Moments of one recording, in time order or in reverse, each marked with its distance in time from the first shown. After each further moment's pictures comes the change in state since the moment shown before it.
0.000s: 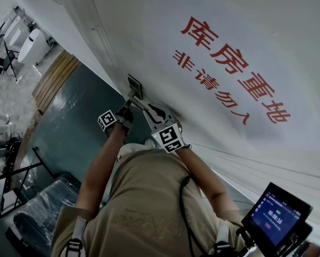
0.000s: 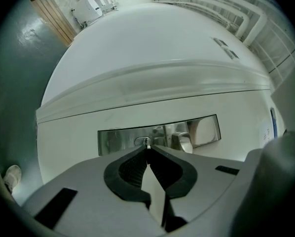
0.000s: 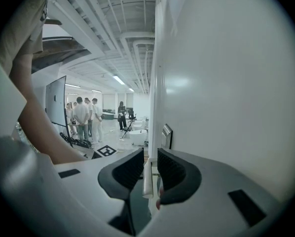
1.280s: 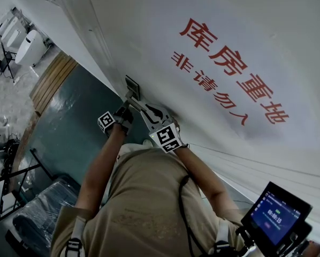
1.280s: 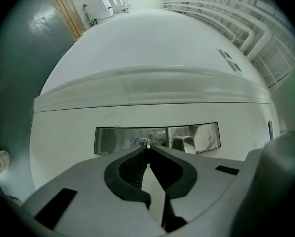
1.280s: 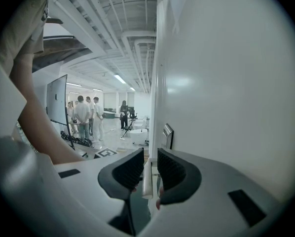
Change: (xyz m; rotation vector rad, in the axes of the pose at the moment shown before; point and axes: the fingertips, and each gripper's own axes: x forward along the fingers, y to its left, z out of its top) left arm 0.006 0.006 0.000 -0.105 -0.057 -0.050; right arm 0.003 0.000 0.000 -0.013 0.011 0.009
